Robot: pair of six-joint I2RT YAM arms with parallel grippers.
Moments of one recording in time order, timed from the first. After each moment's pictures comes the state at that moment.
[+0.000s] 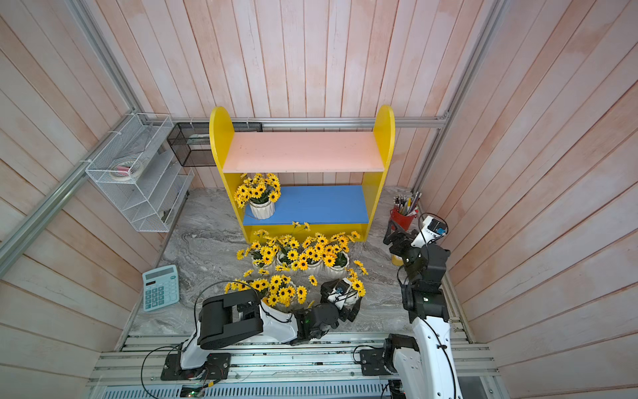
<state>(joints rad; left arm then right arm) -1.35 2.11 0.99 0.87 -0.61 -0.17 -0.11 0.69 0.63 -0.05 -0.13 0.49</state>
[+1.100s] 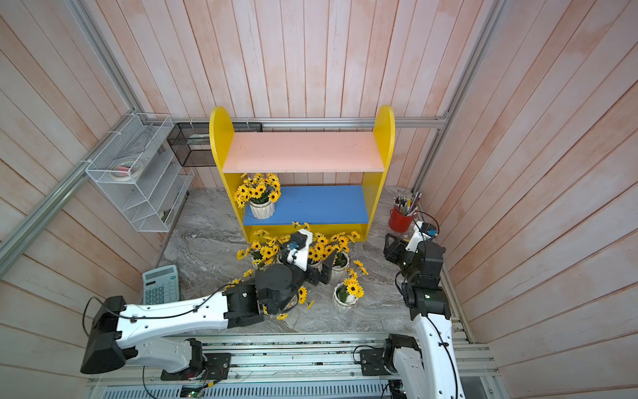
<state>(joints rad) -1.22 1.32 1.08 0.16 -0.64 -0.19 -0.11 0.71 0.71 -0.36 -0.23 0.52</state>
